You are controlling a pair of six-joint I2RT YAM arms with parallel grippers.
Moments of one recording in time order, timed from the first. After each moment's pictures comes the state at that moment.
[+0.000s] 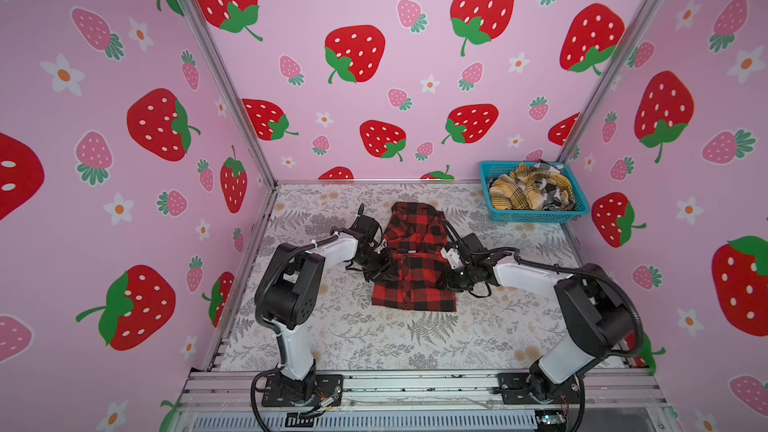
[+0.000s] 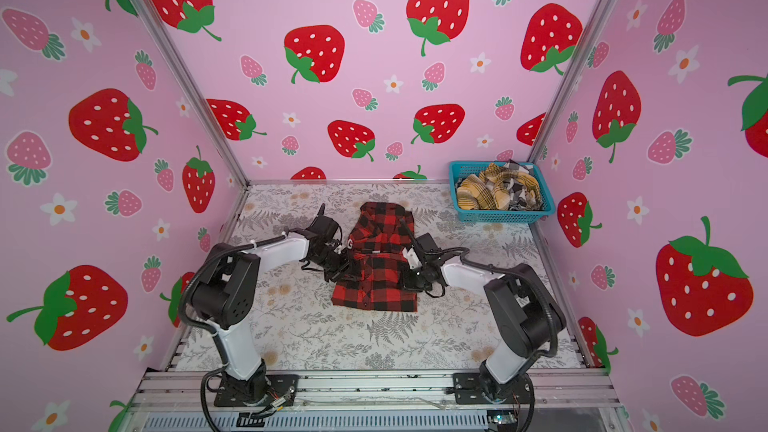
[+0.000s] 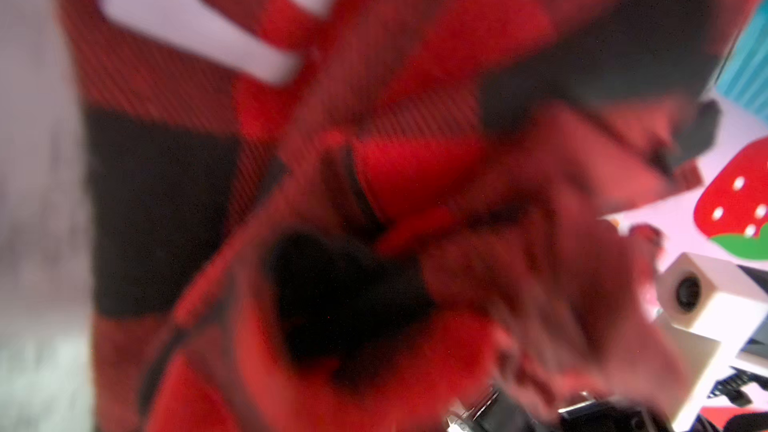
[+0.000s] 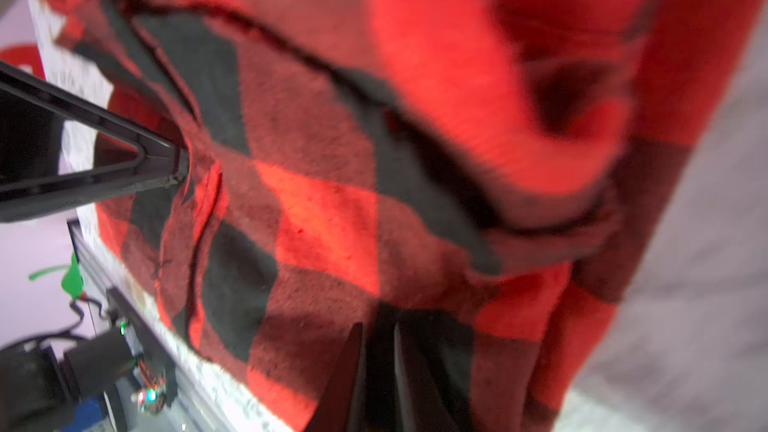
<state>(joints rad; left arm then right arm) -0.40 1.79 1.09 -0.60 0.65 -0.82 0.69 1.58 0.81 -0.33 -0.42 0.53</state>
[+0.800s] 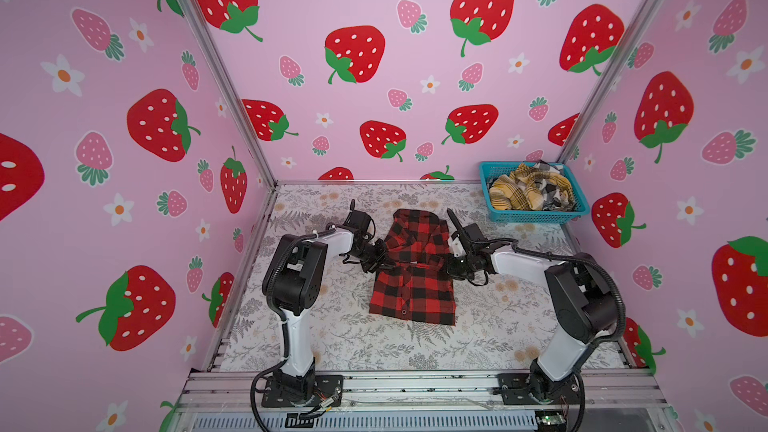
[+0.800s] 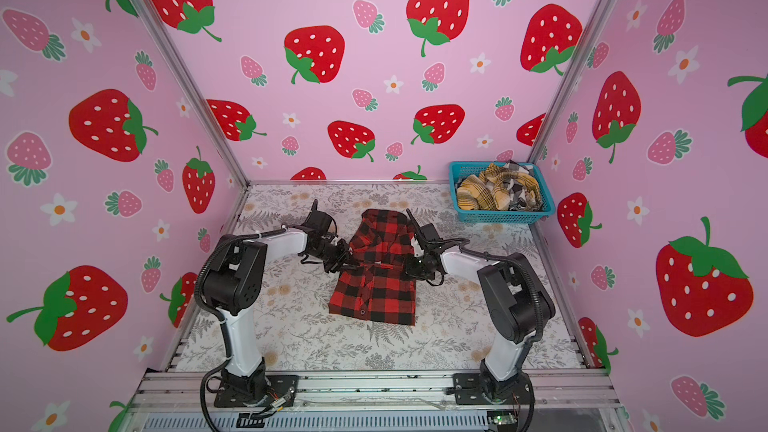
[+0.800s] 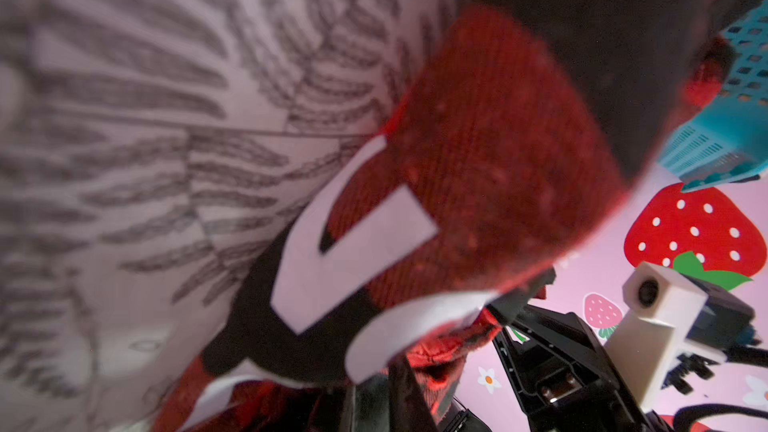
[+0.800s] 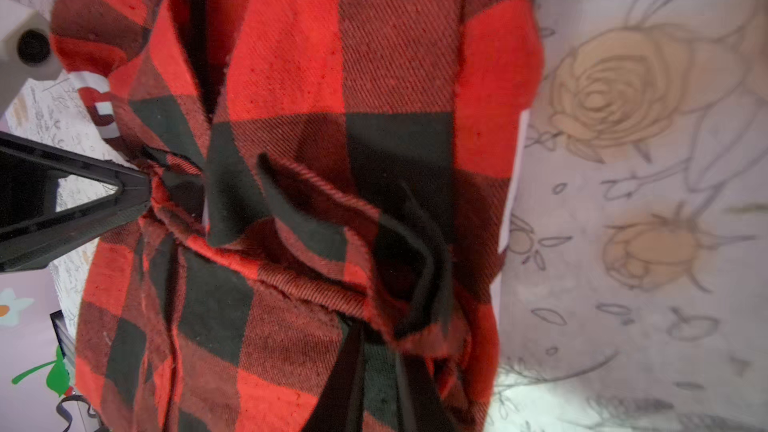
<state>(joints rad) -0.31 2.00 1.23 -0.47 0.70 -0.83 0.57 1.74 0.97 -0.32 -0.33 0.54</state>
